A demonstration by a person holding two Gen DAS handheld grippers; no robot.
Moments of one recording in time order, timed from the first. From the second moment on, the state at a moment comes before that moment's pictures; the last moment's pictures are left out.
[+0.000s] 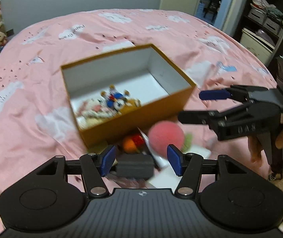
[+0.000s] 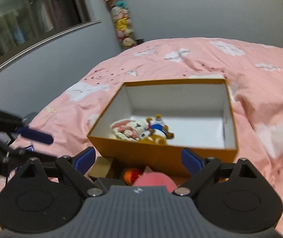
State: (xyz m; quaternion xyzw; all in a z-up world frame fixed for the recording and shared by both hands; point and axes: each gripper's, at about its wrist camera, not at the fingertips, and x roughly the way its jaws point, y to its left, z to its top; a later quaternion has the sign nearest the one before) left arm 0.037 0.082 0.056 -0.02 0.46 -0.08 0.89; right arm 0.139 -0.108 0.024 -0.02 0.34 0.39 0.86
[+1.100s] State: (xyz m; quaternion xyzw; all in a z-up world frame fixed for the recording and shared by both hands) left arm -0.004 0.025 -0.025 -0.05 0.56 -0.12 0.82; right arm 0.091 -0.166 -0.052 0.00 0.54 0.38 0.75
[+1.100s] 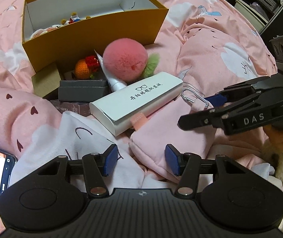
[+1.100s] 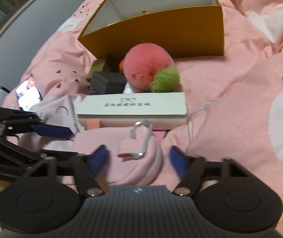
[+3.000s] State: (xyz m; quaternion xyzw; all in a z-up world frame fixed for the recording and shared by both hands) left arm -0.004 0.063 -0.006 -0.04 0.49 -0.05 0.87; right arm 0.177 -0.226 -0.031 0.20 0.57 0.21 0.77
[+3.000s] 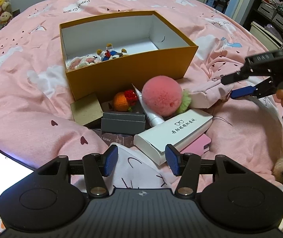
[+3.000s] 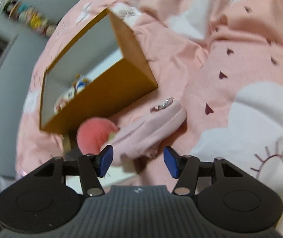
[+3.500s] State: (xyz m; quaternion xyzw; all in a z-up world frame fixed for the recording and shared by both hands) left arm -0.002 0.063 -0.006 -0.04 0.49 -0.05 0.87; right arm 0.191 -0.200 -0.030 0.13 0.54 0.24 0.79
